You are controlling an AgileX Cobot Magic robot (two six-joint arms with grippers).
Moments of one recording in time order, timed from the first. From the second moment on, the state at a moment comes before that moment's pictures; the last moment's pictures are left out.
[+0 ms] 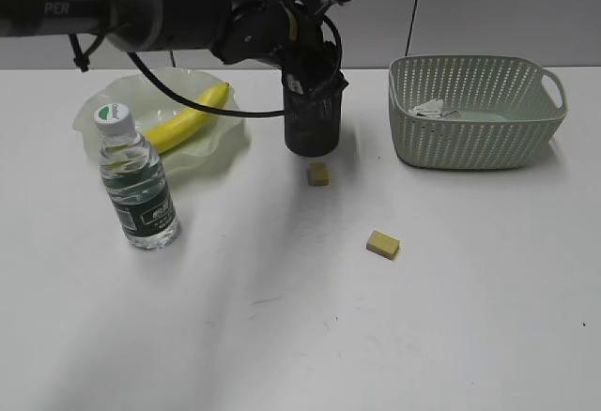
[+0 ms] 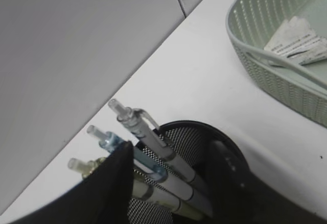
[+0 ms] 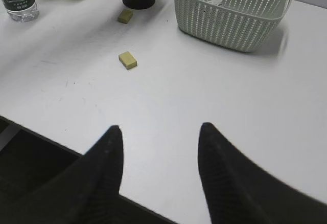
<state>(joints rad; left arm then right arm) -0.64 2.23 -1.77 0.45 0.25 -0.08 0.51 -0.01 -0.51 -0.04 1.04 0.00</state>
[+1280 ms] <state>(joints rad) -0.64 1.55 -1.76 0.07 1.21 -0.08 0.51 -0.01 -0.51 -0.04 1.04 0.00</state>
